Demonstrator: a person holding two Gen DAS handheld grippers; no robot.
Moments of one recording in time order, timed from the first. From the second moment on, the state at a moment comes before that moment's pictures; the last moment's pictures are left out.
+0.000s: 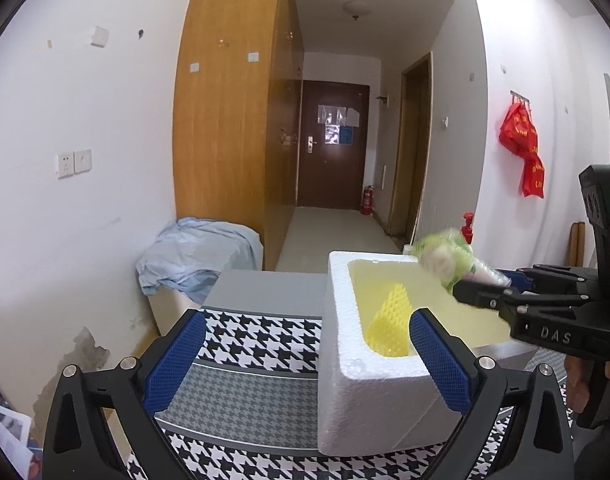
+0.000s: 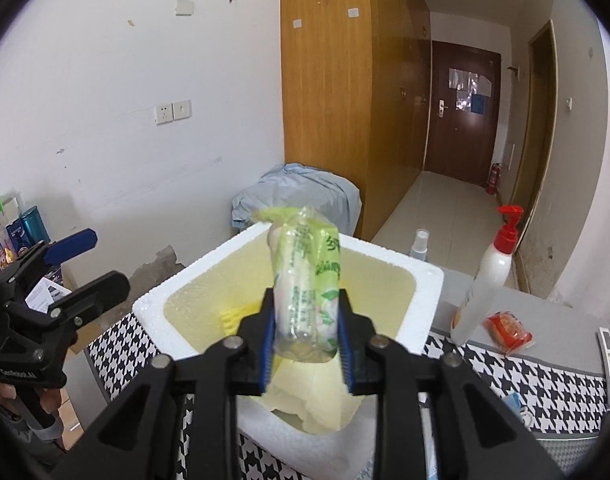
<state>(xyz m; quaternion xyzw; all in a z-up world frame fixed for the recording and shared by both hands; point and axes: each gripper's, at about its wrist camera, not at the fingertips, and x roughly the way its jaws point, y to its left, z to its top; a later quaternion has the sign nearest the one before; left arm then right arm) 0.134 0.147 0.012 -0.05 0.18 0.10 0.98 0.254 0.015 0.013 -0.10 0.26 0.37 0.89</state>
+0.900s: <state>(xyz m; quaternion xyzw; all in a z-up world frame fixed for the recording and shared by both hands) 0.128 0.100 0.022 -0.03 0.18 0.07 0.98 0.230 -0.036 0.025 -0.07 0.24 0.34 0.91</state>
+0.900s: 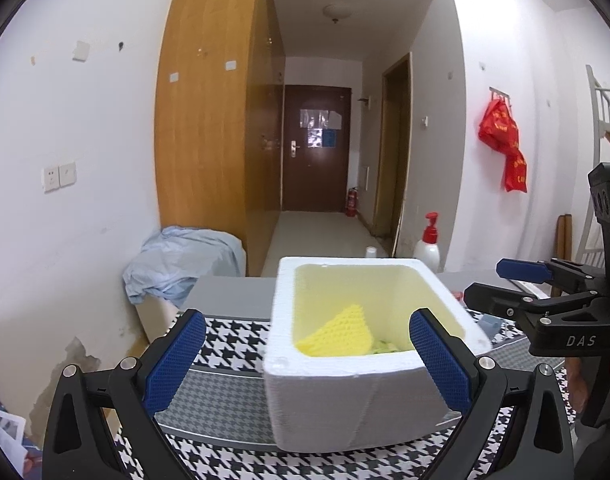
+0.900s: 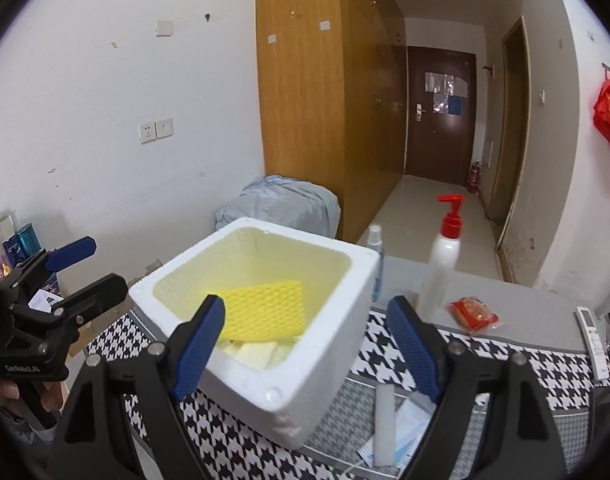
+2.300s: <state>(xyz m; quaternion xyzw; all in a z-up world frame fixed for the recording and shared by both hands) 0.120 0.007 0.013 -0.01 0.16 -0.02 0.99 0.206 -0.135 0.021 -0.06 0.21 0.26 0.94</state>
